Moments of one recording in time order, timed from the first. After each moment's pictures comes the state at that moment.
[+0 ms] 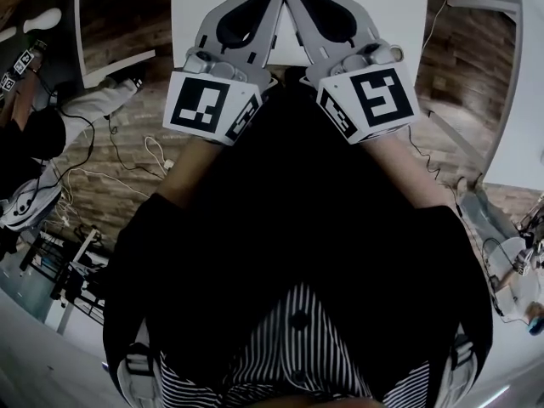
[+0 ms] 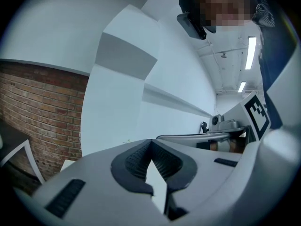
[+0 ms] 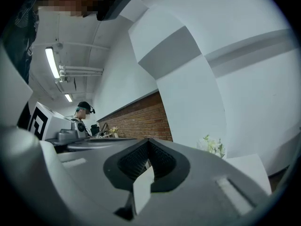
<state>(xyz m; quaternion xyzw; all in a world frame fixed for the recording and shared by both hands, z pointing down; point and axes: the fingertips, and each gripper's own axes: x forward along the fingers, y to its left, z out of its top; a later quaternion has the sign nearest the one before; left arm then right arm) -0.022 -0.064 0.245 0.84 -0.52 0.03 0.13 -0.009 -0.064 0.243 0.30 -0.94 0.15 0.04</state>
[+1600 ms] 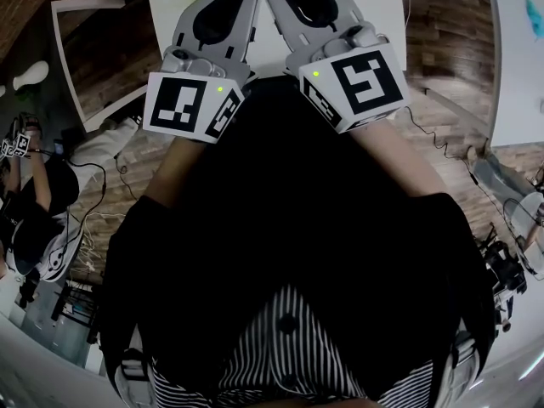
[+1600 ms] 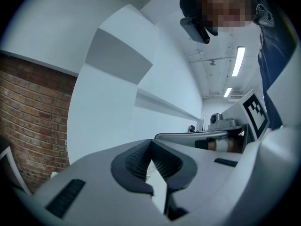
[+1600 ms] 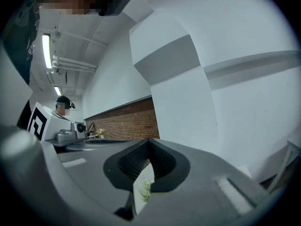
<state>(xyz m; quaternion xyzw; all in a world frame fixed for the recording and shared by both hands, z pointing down) -0.038 -0.094 0.216 0.88 -0.46 0.01 0.11 -0.026 -0.094 0.209 0.38 -0.92 0.11 0.03</state>
